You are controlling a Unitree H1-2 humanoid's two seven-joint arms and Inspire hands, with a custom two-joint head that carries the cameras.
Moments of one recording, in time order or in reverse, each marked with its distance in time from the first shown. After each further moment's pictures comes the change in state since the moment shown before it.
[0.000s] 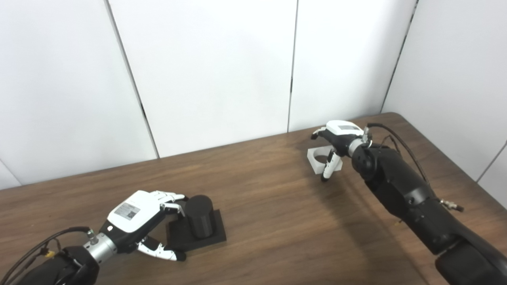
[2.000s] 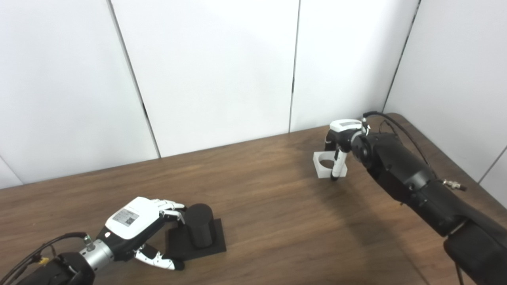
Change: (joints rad) left arm 0.053 0.025 0.080 -0.114 -0.001 0.002 -0.130; right arm -0.065 -0.082 0.133 -0.005 -0.069 0.089 0.184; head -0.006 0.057
